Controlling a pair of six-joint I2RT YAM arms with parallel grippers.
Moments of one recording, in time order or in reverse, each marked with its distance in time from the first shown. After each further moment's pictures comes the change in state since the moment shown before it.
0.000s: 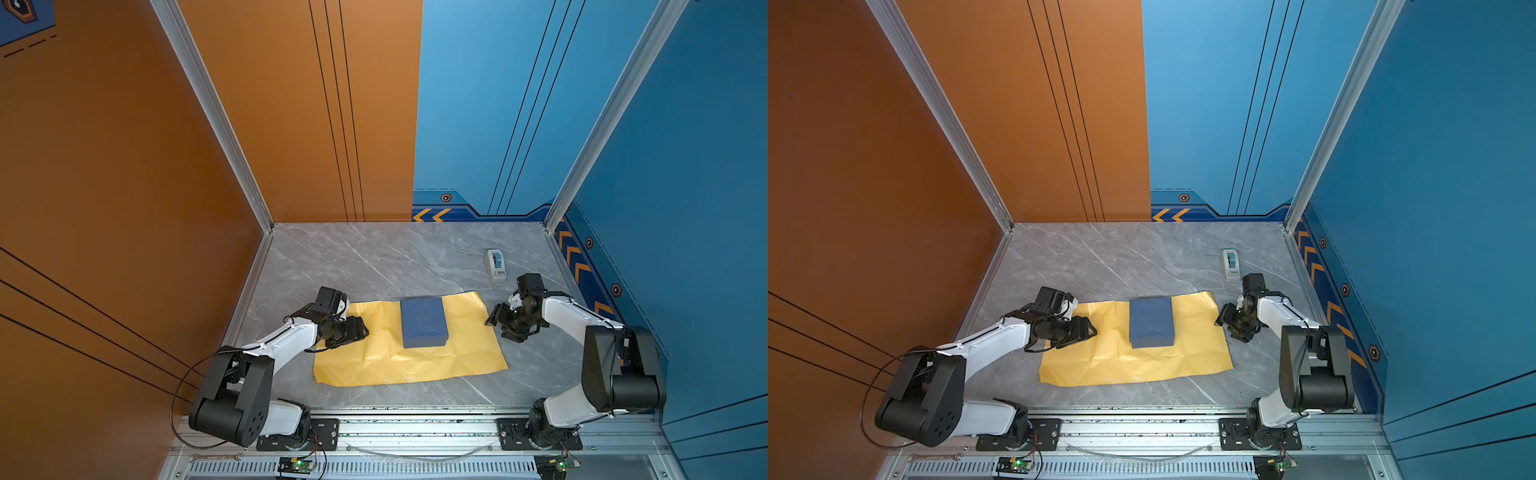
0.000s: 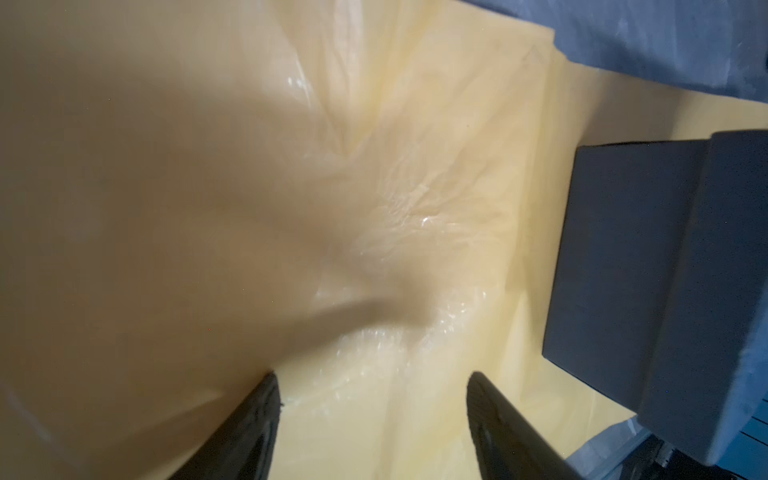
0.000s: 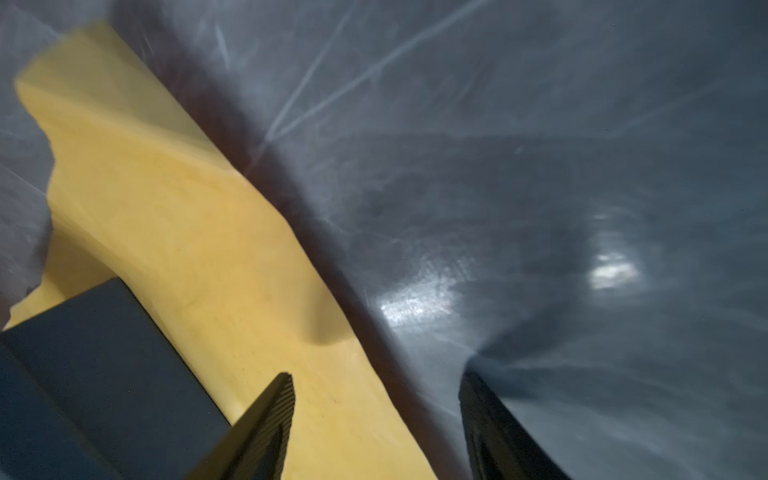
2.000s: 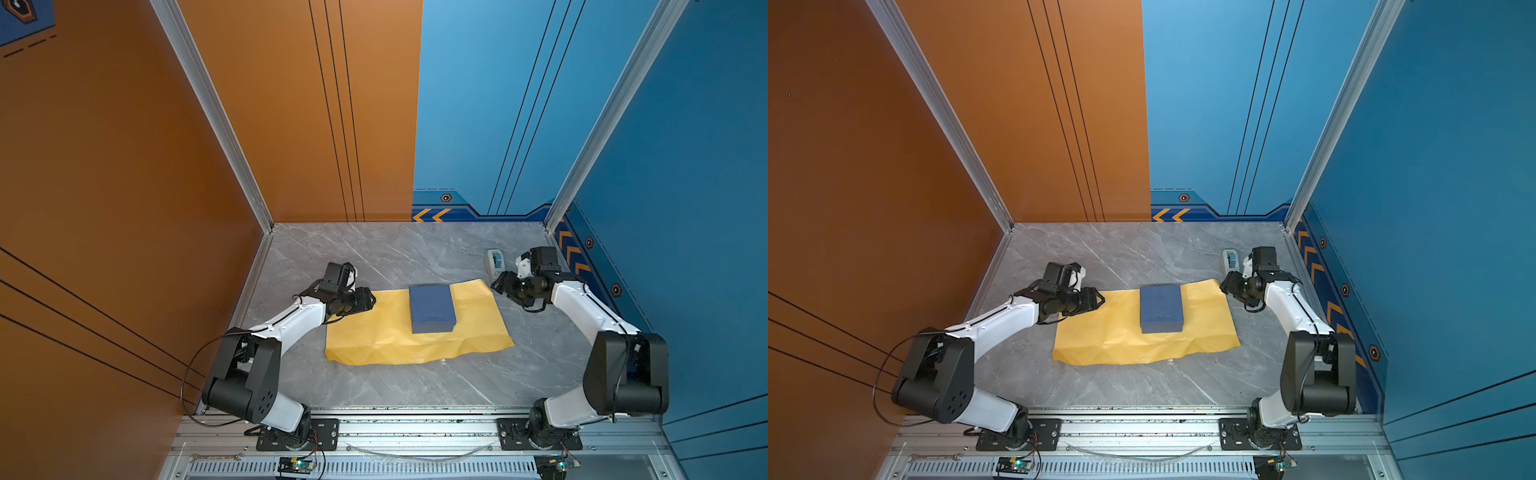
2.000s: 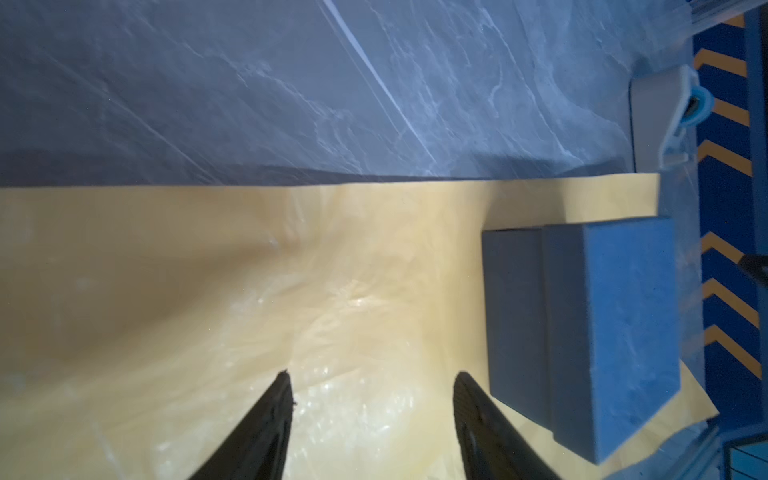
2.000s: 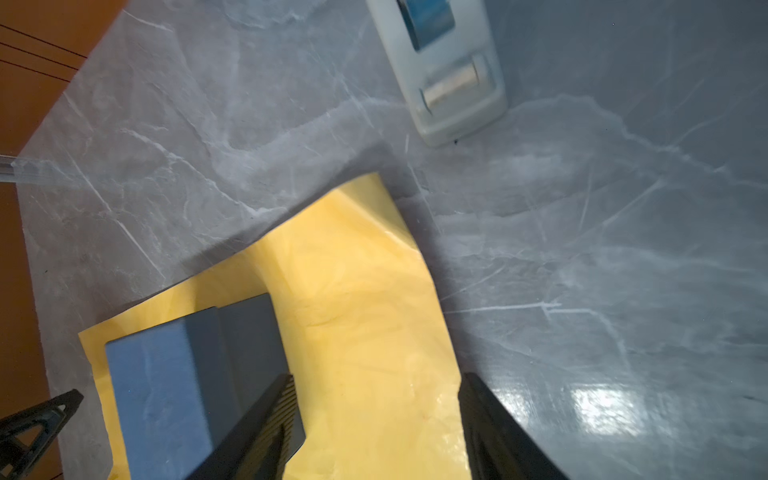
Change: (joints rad) left arm -0.057 0.093 0.208 0.111 -0.061 -0.032; right arm 0.002 -0.084 0.248 0.037 0.109 -0.102
